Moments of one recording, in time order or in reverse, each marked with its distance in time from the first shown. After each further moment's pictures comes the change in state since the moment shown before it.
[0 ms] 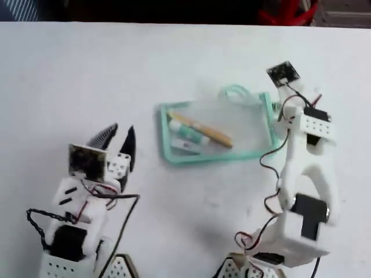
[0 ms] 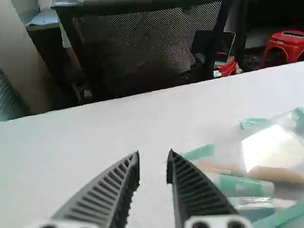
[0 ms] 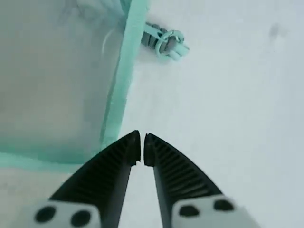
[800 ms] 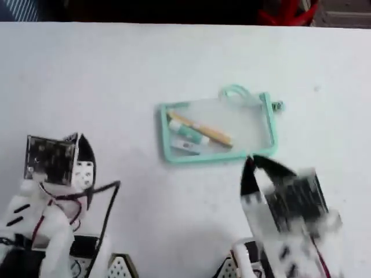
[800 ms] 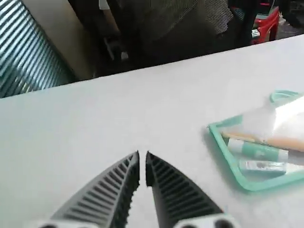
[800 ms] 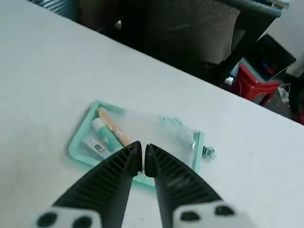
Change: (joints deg) left arm -9.9 18.4 -43.2 36.4 -5.5; right arm -29.5 -83.7 0.0 42.0 -24.0
